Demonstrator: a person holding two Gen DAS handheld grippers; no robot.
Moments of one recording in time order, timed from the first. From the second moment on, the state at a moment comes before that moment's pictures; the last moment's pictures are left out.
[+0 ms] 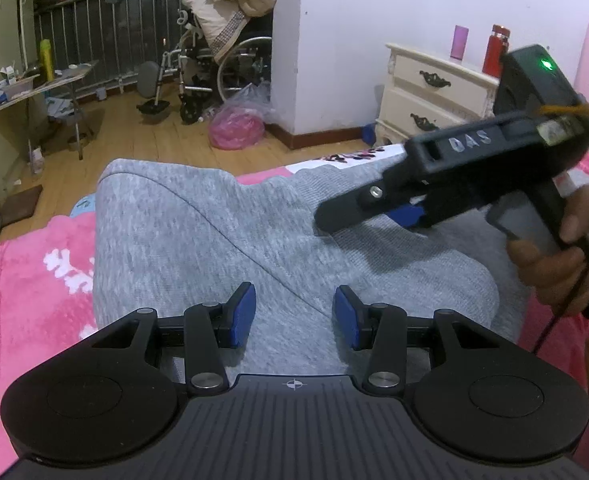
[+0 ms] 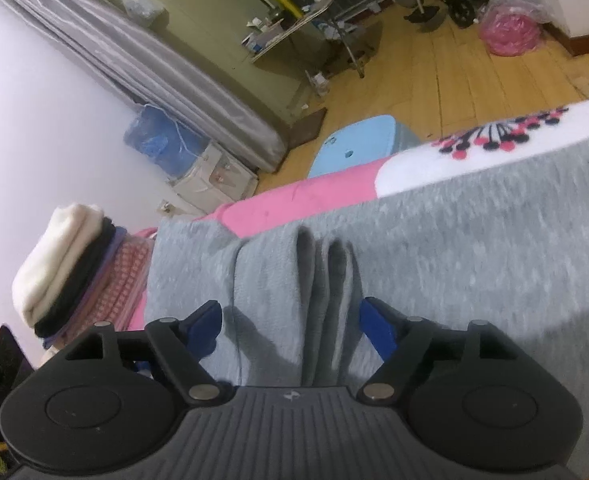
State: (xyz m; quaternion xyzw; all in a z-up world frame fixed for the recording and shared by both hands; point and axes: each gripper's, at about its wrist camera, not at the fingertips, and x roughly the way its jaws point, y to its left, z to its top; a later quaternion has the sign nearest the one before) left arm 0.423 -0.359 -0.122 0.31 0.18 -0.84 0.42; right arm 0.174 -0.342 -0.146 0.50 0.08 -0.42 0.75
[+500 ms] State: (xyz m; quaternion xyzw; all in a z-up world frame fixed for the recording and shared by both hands) left arm 0.427 -0.360 -0.125 0.30 0.19 -0.84 0.41; right arm 0.135 -0.331 -0.168 0.60 0.00 -0.33 0.73
